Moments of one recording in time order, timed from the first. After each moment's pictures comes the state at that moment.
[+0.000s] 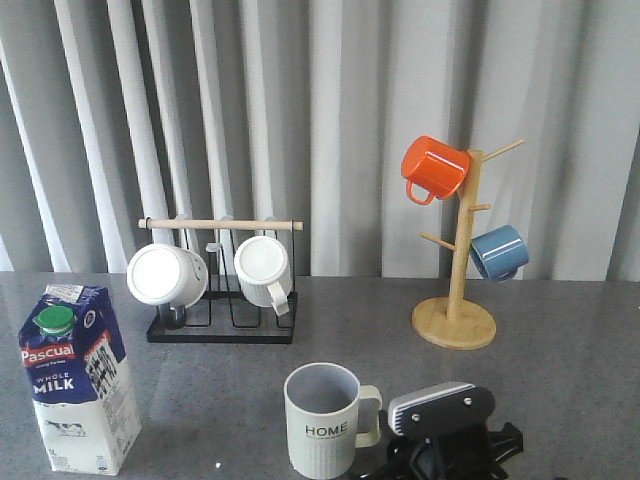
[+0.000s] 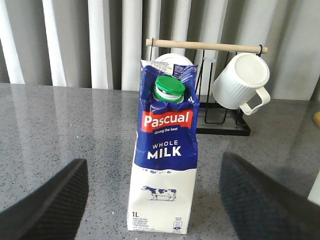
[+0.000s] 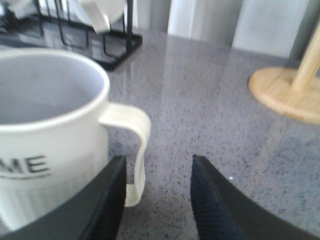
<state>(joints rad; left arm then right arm) -0.04 0.78 -0.42 -0.01 -0.14 -0.10 0.60 1.70 -0.68 0.50 -0.75 -0.38</state>
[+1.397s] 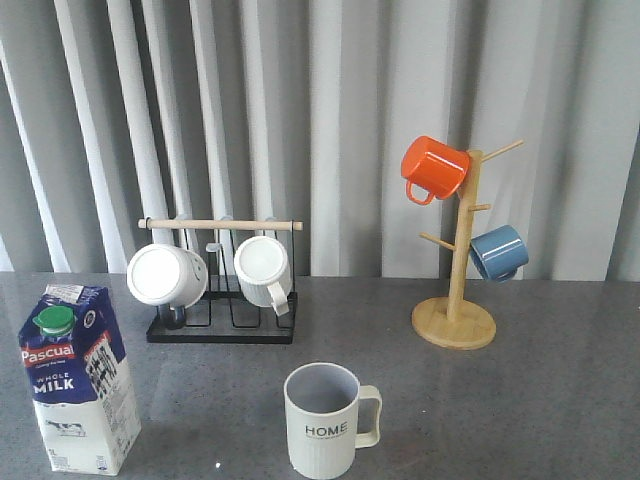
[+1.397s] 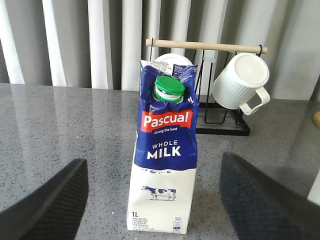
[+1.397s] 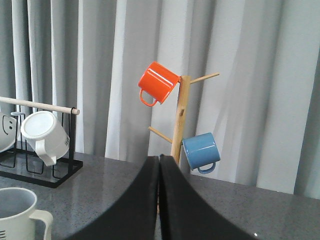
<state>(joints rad) -0.04 0.78 -0.42 -0.01 -0.14 -0.10 0.10 0.65 -0.40 -0.21 -0.29 0.11</state>
